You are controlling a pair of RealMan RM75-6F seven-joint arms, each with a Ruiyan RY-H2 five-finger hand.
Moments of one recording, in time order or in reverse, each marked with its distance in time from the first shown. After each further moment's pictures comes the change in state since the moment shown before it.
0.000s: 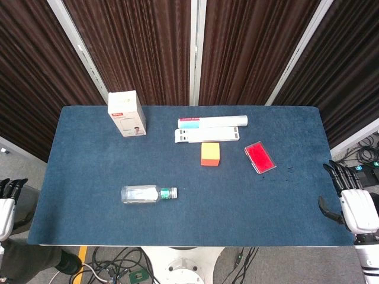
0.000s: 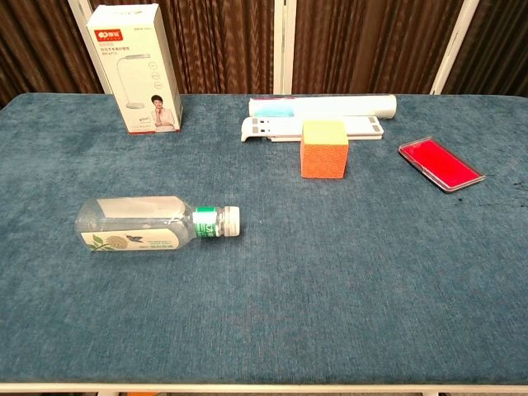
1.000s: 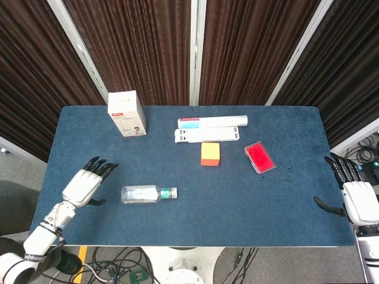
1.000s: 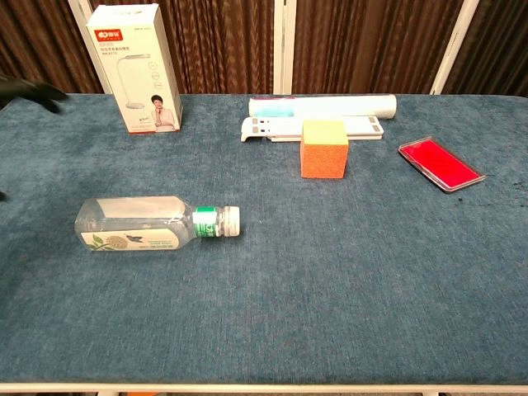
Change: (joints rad) left arm -0.426 -0.110 -0.054 -0.025 0.102 -0.510 -0.042; right arm 0.042 0.012 0.026 0.050 0.013 -0.033 0.048
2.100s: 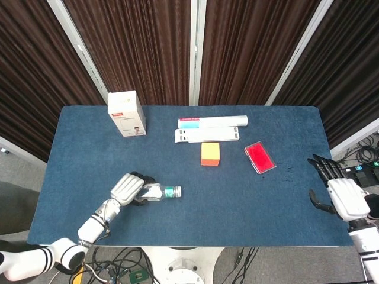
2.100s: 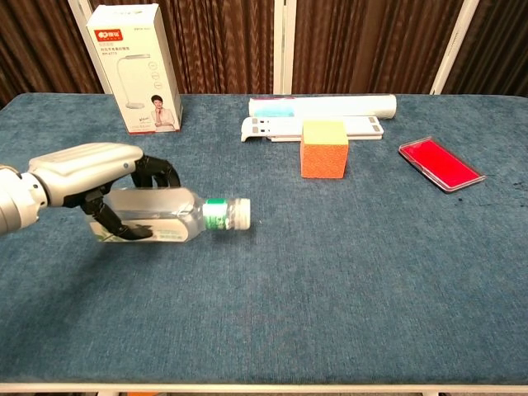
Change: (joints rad) left arm -0.149 -0.401 0.023 0.288 -0.066 -0.025 -0.142; right arm 0.091 0.077 -0.022 -0.062 -0.029 -0.175 0.052
